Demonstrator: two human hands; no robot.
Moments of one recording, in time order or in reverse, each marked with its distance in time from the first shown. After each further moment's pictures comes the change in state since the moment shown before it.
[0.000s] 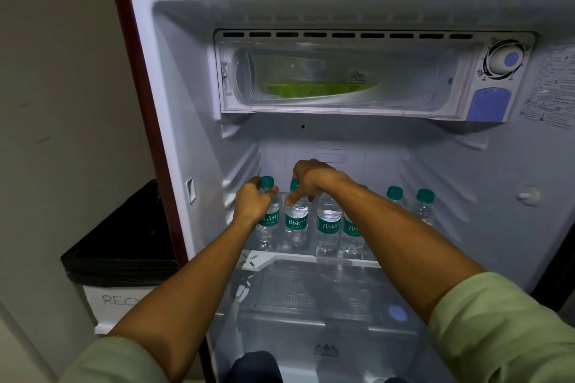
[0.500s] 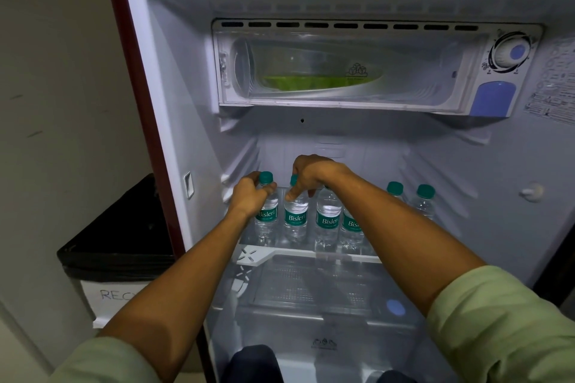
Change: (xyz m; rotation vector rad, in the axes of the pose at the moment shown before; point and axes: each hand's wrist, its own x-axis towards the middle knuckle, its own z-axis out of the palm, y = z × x) left_hand 0.003 -0.003 -0.009 0.003 -0.070 -0.007; right_hand -0.005 -0.004 -0.006 0.061 -0.093 0.026
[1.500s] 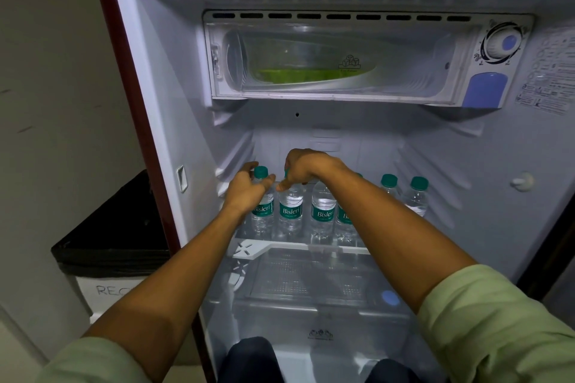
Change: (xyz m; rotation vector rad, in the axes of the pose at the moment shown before) left_hand -0.012 0.006 0.001 -0.008 0.008 0.033; right_hand -0.009 -0.008 -0.001 0.026 0.030 -0.015
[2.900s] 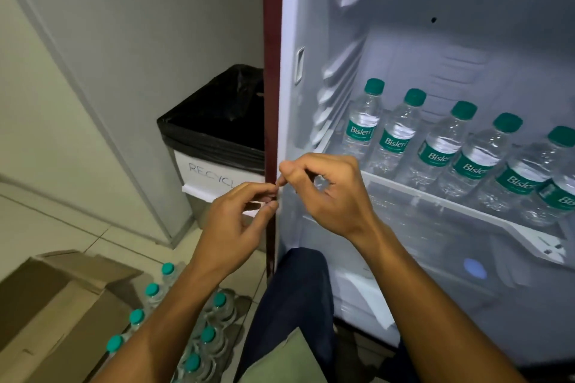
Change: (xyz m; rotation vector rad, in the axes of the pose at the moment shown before) left_hand -0.208 -0.105 -0.105 0.189 0.196 0.233; right_hand -0.099 -0.100 0.162 0.793 0.532 -0.950
